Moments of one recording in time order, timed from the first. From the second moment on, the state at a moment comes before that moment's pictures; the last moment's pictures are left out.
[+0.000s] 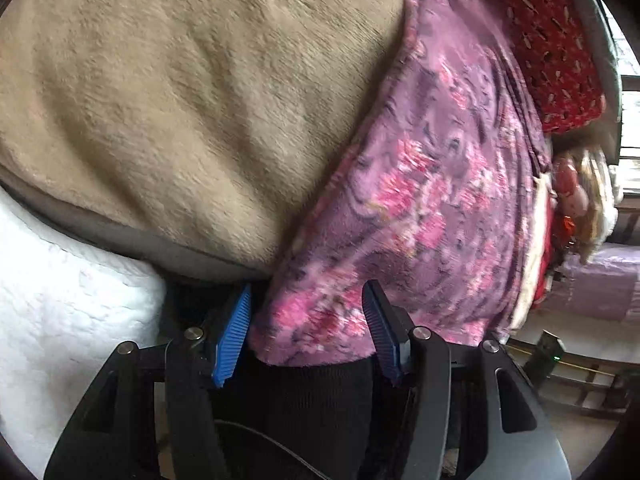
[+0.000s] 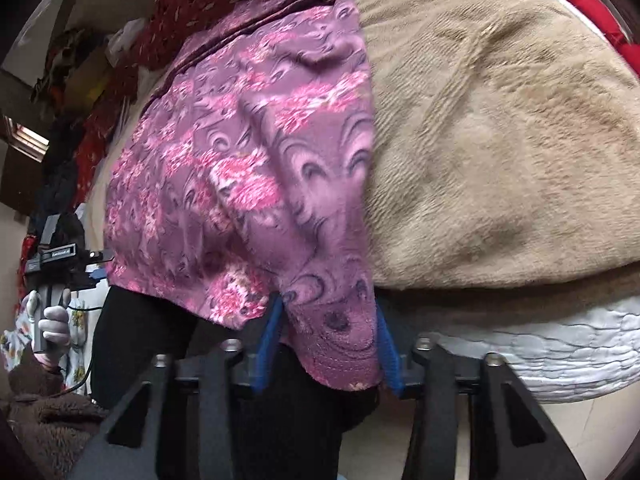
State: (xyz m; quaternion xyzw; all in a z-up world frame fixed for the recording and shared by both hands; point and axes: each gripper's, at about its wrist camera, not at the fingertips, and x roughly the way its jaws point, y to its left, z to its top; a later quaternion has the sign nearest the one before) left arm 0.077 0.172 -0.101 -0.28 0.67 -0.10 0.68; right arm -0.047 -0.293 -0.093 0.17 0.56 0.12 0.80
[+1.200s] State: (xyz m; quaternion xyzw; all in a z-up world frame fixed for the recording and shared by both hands) left arm 0.309 0.173 0.016 -0.42 0.52 -0.18 0.72; right arm 0.153 -0.348 0.018 0.42 0.32 0.22 0.82
